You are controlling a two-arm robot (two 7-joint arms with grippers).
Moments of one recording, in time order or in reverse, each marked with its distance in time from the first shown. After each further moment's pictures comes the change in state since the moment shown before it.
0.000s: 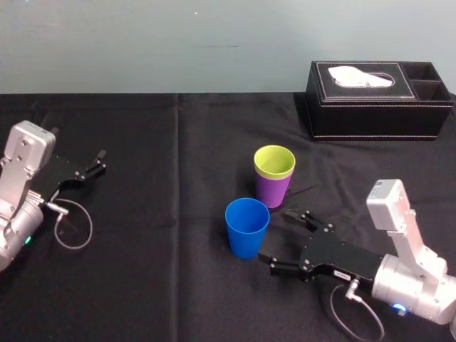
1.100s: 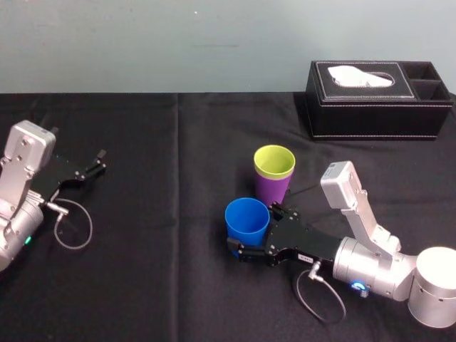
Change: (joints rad) left arm 0.000 0.000 0.000 0.000 0.000 0.000 0.000; right arm 0.159 -0.112 -0.097 0.150 -0.013 0.054 0.016
